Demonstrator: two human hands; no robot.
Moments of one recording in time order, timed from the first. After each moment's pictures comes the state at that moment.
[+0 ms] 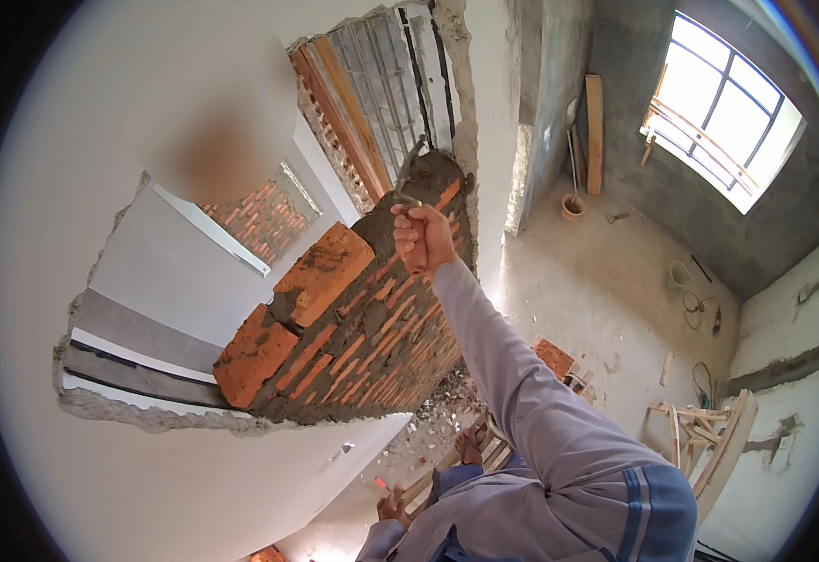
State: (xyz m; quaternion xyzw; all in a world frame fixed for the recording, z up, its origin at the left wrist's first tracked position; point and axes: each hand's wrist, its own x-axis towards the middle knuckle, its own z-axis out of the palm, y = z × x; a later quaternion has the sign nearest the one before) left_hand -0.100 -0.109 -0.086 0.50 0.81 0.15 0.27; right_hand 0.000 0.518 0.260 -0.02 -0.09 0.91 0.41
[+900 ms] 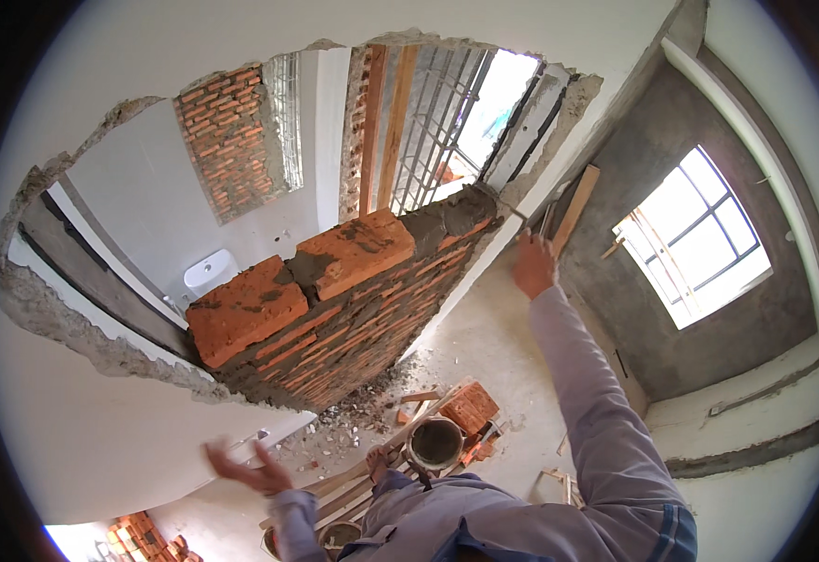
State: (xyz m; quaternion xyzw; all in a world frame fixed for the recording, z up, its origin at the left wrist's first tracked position) left_hand -0.183 0.058 0.166 0.24 0.83 0.41 -0.28; right_hand 0.103 0.527 0.306 -0.55 -0.82 -0.13 0.13
